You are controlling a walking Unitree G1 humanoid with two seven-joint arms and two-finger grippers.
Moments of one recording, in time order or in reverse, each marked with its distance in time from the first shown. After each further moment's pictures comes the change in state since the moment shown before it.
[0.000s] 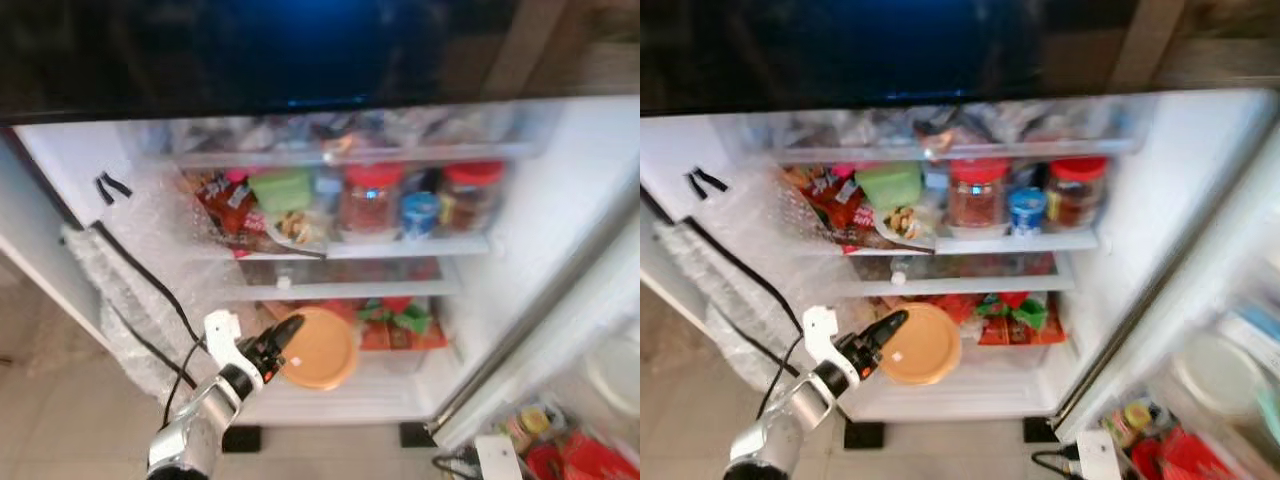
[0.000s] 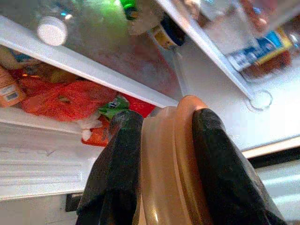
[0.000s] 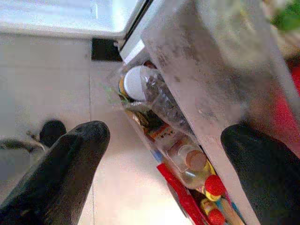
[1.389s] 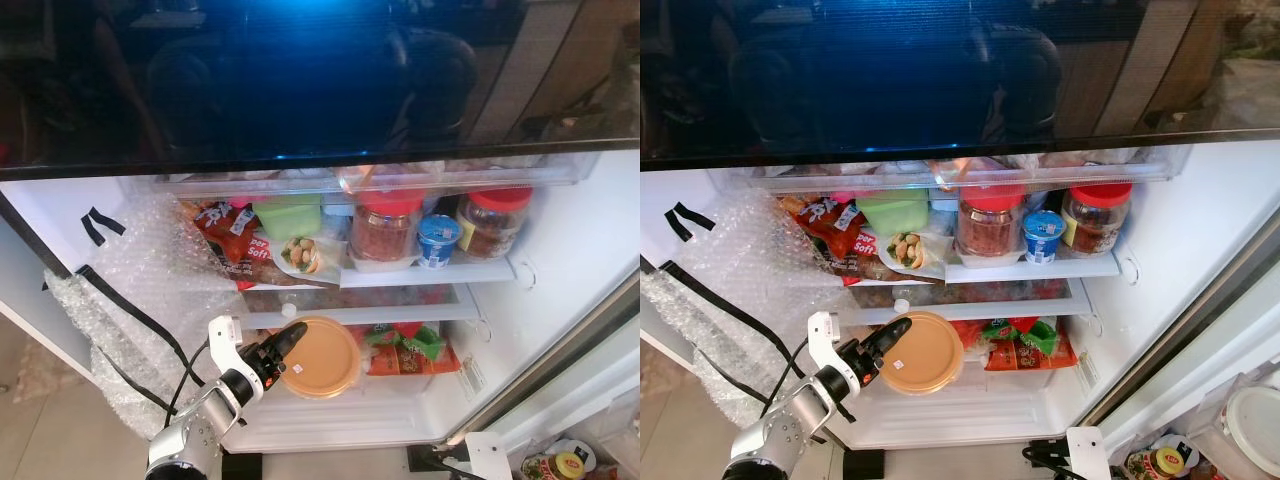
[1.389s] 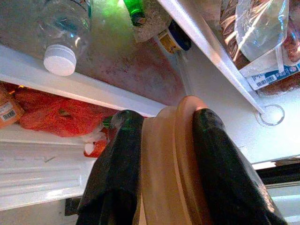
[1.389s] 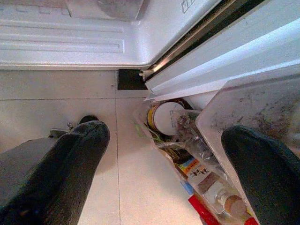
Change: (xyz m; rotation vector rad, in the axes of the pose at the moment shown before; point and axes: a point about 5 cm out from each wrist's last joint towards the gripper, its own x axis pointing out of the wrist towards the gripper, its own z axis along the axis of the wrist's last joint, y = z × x) left arm 0.000 0.006 -0.008 -0.034 0.055 -0.009; right arm -0.001 0.013 0.011 0.028 -0.050 0.082
